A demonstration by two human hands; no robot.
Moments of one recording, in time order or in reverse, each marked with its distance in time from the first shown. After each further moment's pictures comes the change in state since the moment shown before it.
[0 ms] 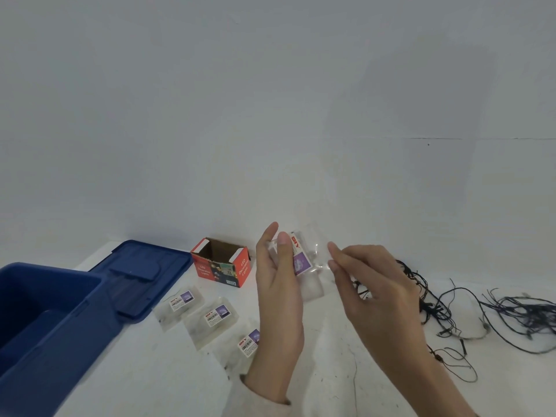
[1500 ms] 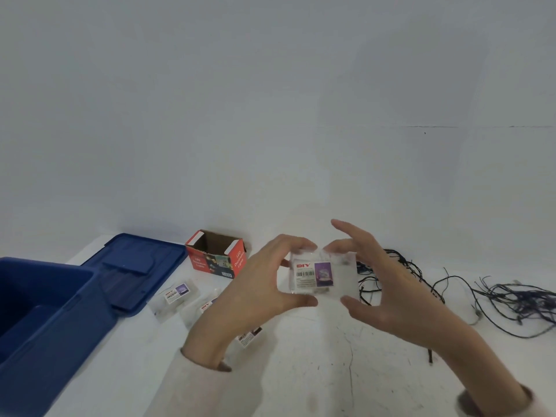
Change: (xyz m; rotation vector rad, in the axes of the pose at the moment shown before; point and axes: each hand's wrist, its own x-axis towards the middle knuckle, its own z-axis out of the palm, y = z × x) left_hand 0.027 0.009 -0.050 0.946 -0.633 0.375; right_hand 0.009 0.032 -0.037 0.282 -0.792 0.185
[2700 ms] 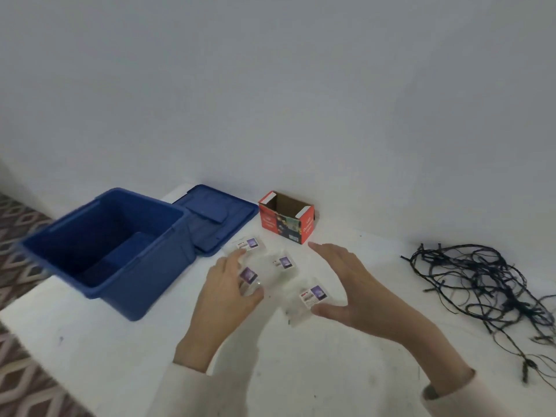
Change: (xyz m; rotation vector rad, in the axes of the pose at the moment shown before) left_hand -0.114 -0.112 -0.028 0.397 0.288 -0.738; right_hand 0.047 -0.002 0.121 -0.094 -0.388 0.008
